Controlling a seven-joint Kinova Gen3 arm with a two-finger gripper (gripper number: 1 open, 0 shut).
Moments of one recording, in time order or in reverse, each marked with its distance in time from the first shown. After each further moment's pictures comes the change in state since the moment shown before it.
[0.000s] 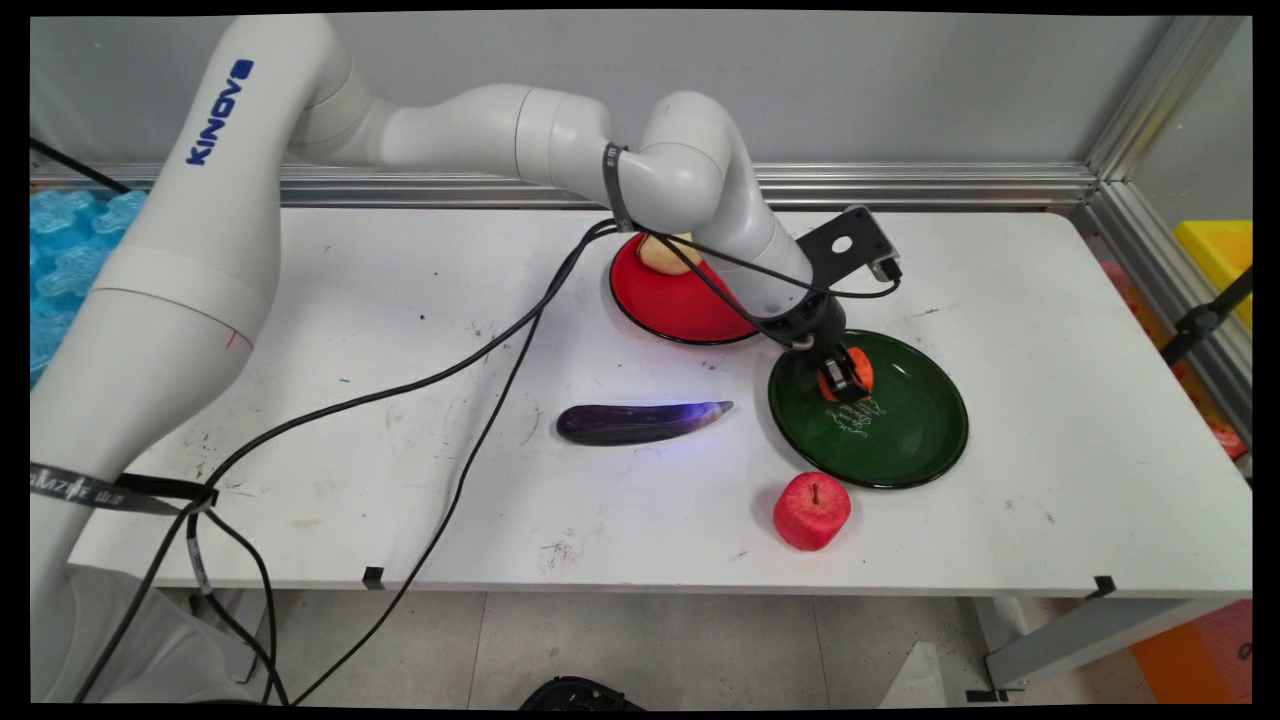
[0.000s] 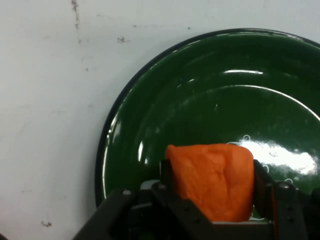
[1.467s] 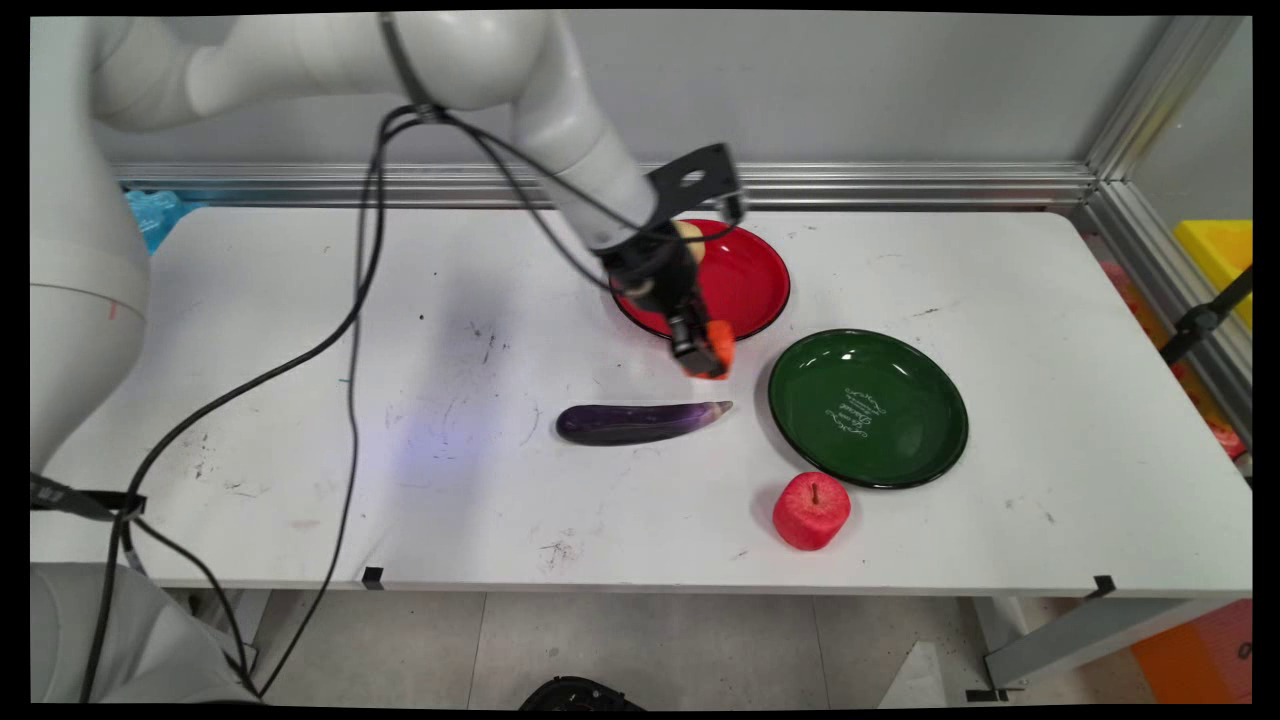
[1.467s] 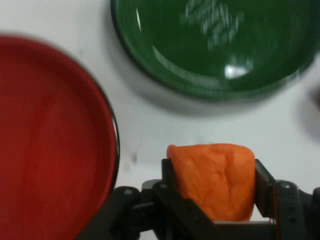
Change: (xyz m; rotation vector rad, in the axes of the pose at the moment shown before) arm -0.070 -0.019 -0.157 -0.050 -0.129 0.066
